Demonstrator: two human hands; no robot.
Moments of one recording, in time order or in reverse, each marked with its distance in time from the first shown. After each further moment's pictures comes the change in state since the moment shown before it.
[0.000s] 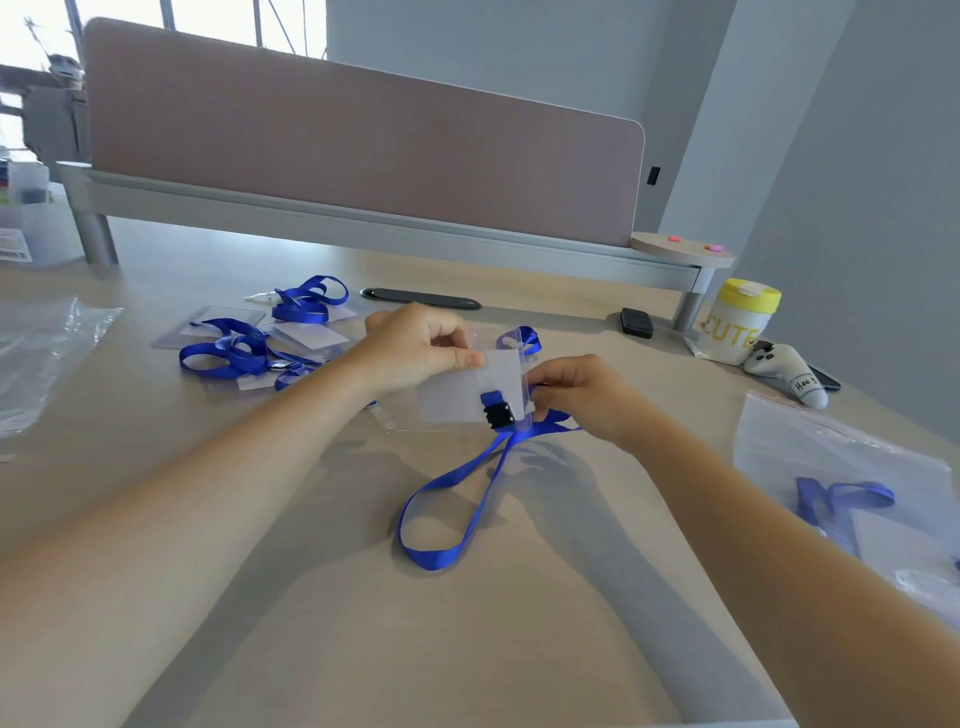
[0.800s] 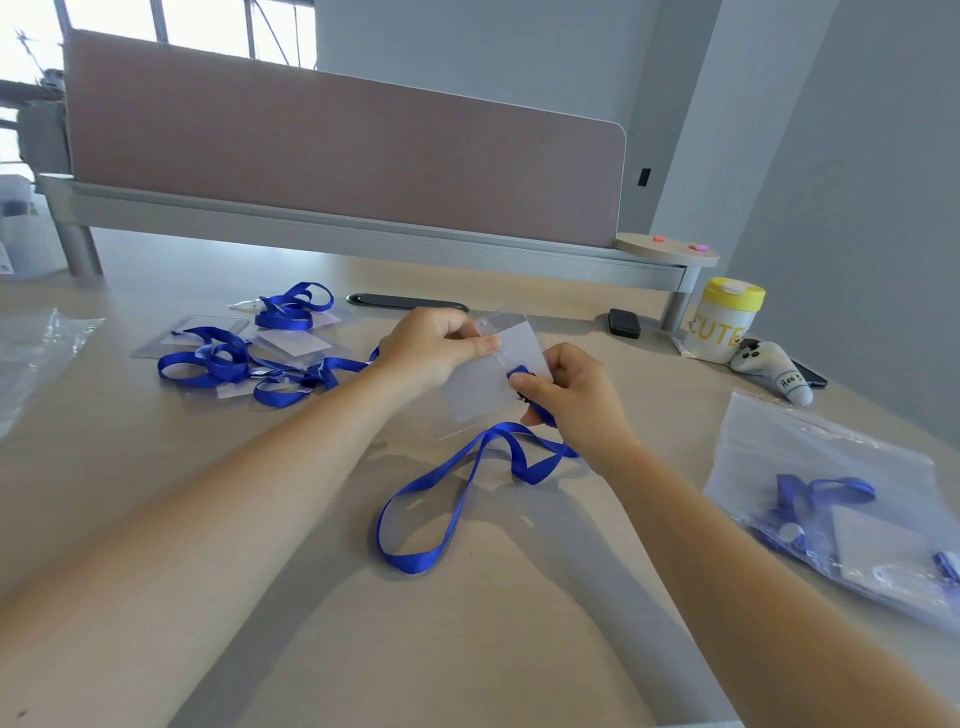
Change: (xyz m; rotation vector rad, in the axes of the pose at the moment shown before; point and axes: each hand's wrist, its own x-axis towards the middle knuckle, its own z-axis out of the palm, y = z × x) left_hand 0.012 0.020 0.031 -0.218 0.085 -0.102; right_hand -0.008 0.005 0.007 0.358 0.264 0.001
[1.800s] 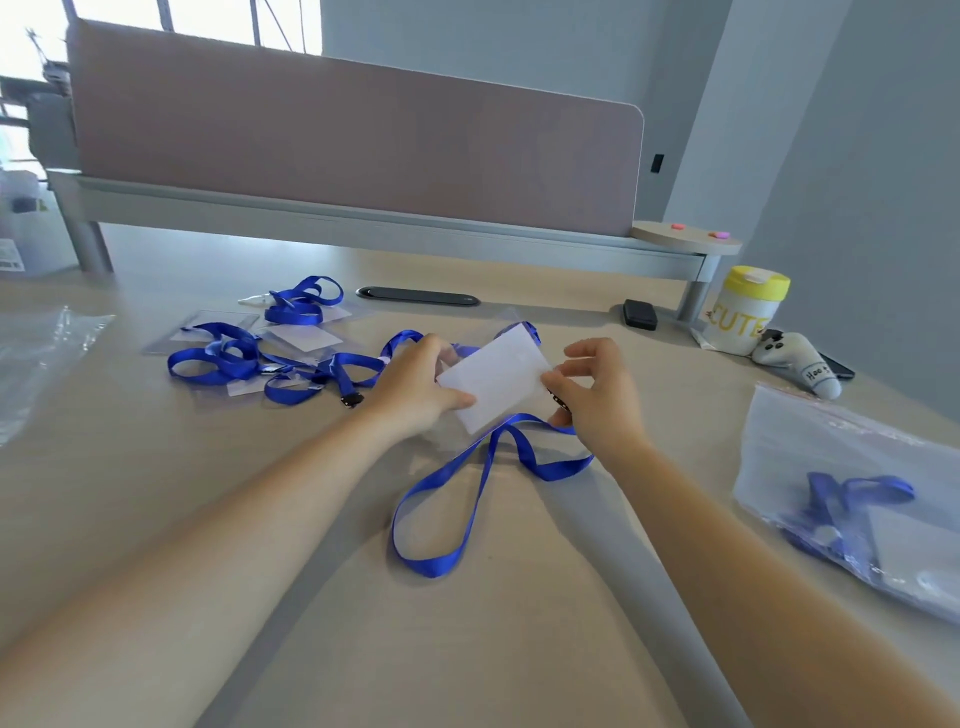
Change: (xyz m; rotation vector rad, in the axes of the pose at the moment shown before) left_hand -0.007 -0.035 0.002 0.223 -0.025 -0.131; right_hand 0.016 0.027 0.003 0.008 0.159 0.040
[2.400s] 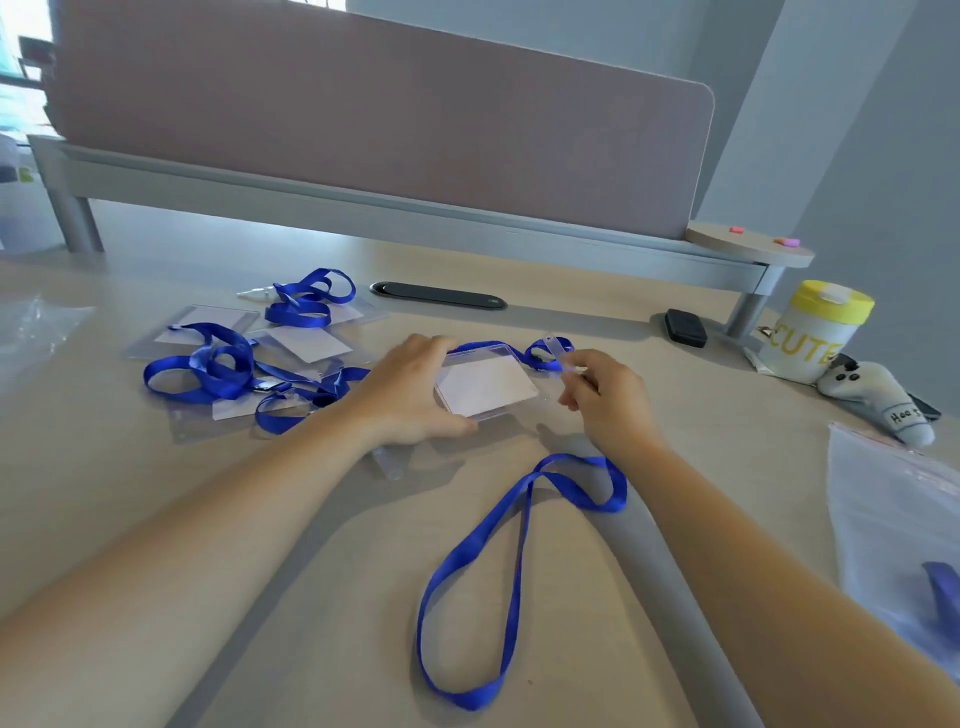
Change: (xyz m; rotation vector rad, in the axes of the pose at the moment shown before) left_hand 0.056 -0.040 -0.015 0.317 -0.090 0.104; right_hand 0.077 0.025 0.032 -0.401 -0.083 -0.108
